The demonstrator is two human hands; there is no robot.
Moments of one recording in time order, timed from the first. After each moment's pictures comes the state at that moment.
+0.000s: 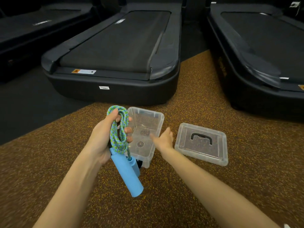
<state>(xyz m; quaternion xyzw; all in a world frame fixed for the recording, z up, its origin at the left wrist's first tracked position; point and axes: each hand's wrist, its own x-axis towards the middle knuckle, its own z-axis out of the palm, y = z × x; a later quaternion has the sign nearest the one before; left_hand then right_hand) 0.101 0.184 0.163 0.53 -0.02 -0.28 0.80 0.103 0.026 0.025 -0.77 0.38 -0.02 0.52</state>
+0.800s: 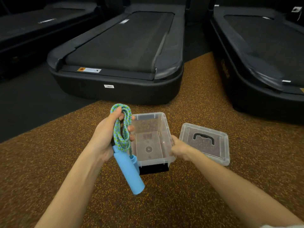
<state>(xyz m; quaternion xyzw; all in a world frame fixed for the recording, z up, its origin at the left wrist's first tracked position) 0.106 0.201 0.158 0.50 -0.01 -0.28 0.82 0.077 -0.015 0.007 -0.76 0.30 0.19 0.55</state>
